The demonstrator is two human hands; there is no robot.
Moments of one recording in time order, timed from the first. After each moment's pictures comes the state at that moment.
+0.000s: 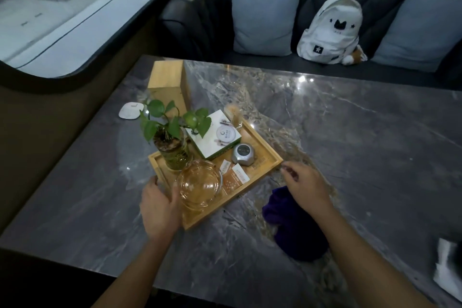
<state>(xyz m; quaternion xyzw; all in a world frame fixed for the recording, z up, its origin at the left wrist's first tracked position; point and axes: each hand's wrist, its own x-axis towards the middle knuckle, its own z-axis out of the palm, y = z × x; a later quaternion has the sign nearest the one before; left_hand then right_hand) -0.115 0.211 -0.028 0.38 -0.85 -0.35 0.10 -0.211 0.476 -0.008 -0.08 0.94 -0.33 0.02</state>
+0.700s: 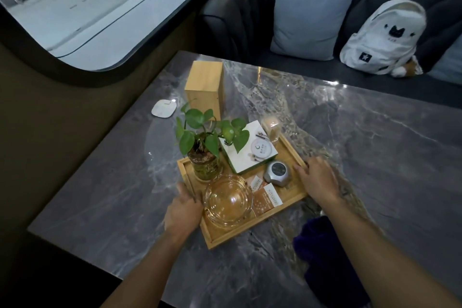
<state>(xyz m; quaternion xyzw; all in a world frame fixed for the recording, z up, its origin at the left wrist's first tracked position) -0.143 0.181 -0.031 0.40 -0.85 -0.34 -0.10 -0.300 0.419 -0.040 -0.05 0.98 -0.20 0.08</state>
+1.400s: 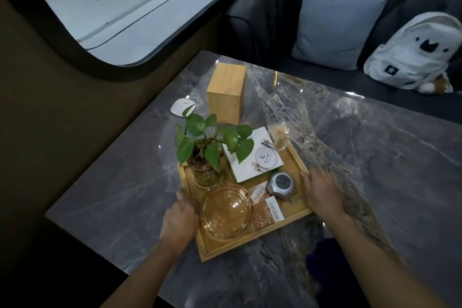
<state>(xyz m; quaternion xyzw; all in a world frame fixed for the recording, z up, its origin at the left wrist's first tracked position) -0.124 0.163 -0.026 0.41 -0.84 -0.33 -0.10 -0.296 0.392 -0.045 -0.12 0.98 -0.17 0.04</state>
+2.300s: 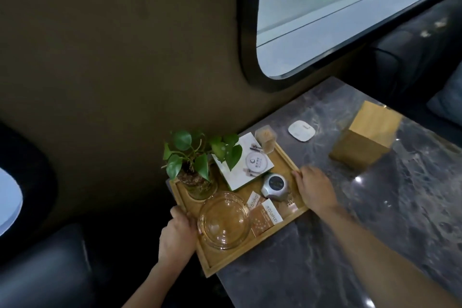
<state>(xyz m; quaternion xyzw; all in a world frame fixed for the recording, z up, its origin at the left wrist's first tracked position) 0.008 0.039 -0.013 0.63 -0.70 -0.34 0.05 -0.267 0.125 -0.032 -0.43 0.89 -0.14 0.05</state>
